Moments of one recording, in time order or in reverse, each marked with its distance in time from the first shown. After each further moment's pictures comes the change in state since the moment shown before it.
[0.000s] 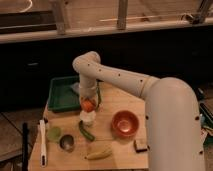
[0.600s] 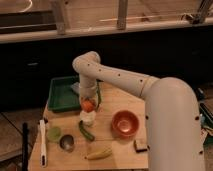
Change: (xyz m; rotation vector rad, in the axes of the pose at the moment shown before) arm 0.000 0.000 0.000 0.000 0.000 0.010
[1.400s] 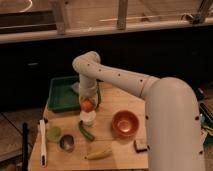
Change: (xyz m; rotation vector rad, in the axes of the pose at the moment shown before) arm 0.000 0.000 -0.001 0.000 0.001 0.012
